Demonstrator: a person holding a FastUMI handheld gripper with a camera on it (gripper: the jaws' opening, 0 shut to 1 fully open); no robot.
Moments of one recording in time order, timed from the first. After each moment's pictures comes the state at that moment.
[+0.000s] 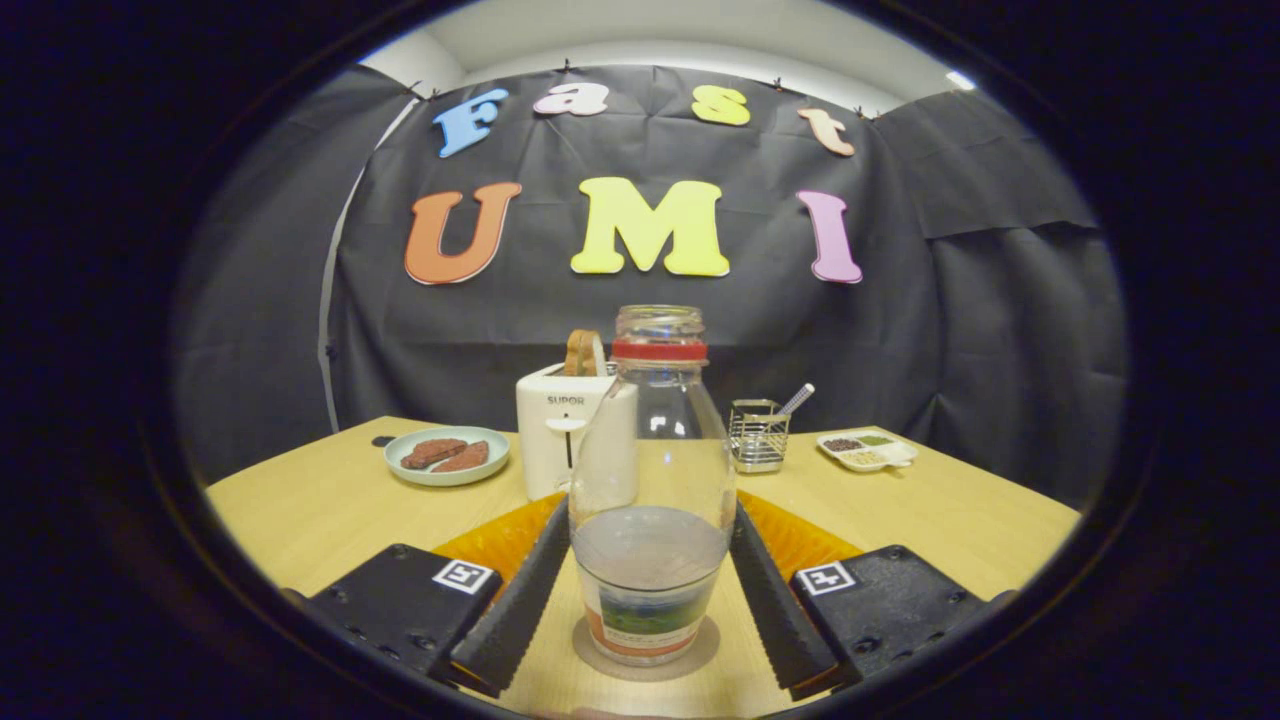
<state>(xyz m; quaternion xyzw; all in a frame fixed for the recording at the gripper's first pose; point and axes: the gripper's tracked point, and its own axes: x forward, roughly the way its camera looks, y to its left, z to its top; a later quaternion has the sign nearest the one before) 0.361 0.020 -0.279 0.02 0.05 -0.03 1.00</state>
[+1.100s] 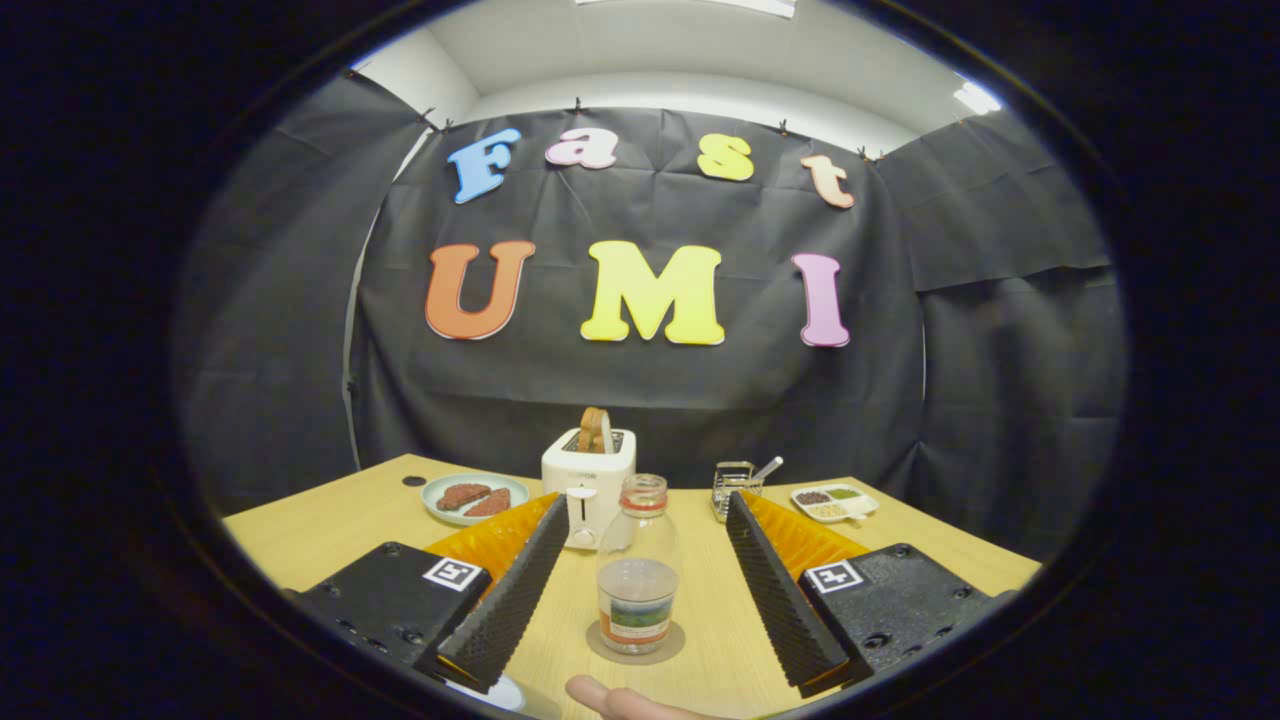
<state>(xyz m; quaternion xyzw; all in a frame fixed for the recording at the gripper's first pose) 0.272 0.010 -0.164 0.00 -0.01 -0.03 1.00</state>
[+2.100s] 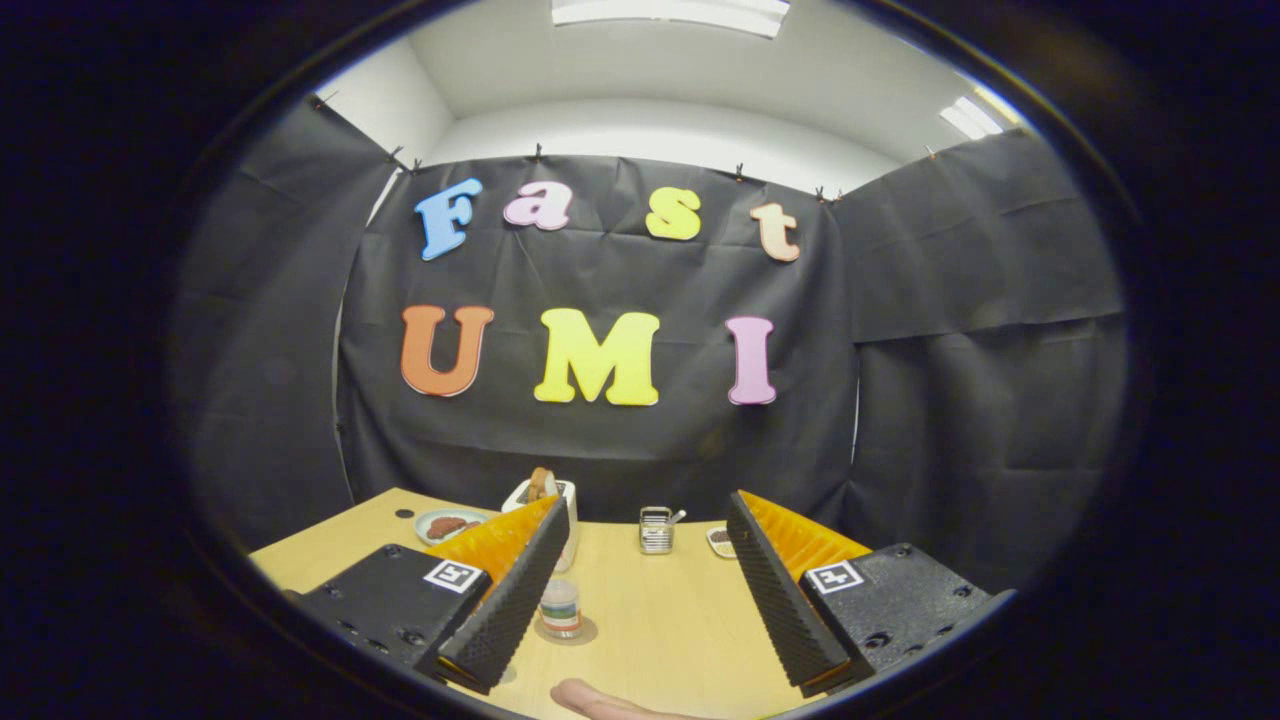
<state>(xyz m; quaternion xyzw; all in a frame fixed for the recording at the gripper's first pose) 0.132 -0.072 -0.021 -0.01 -0.03 -0.06 1.00</state>
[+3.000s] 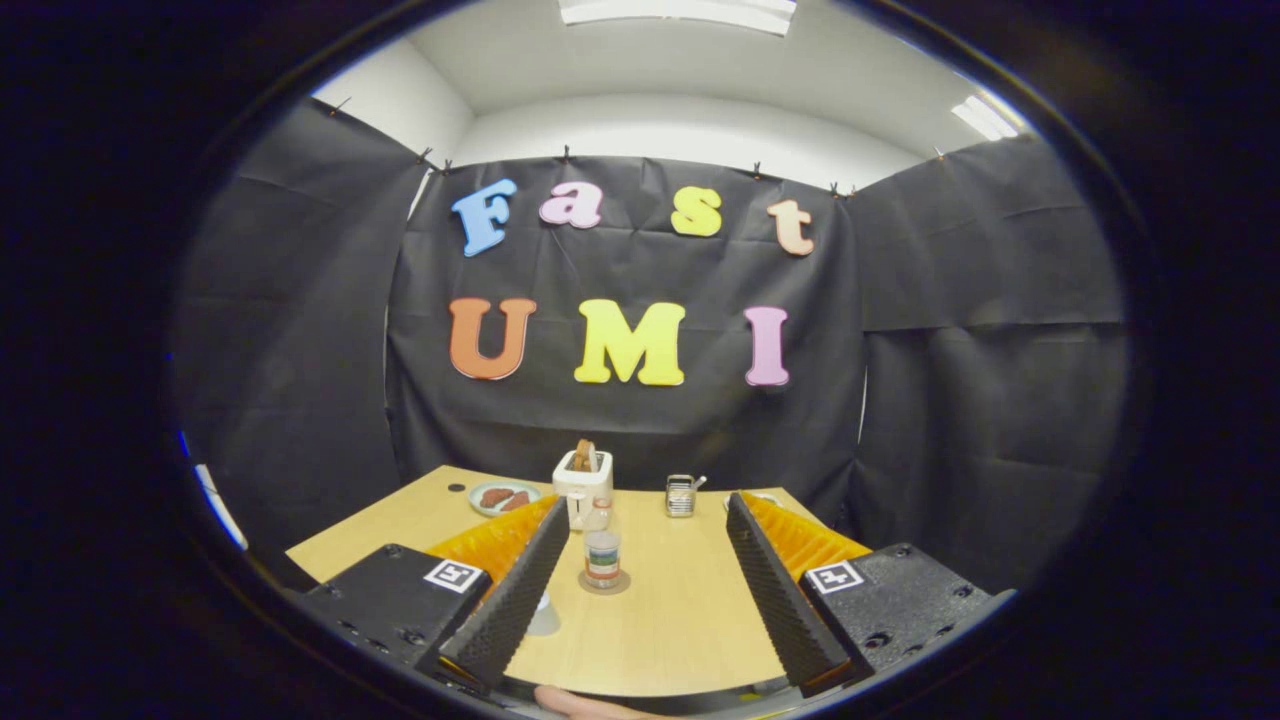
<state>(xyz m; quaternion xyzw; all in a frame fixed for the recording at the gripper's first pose) 0.011 -0.036 -0.028 -0.01 0.01 -0.03 1.00</state>
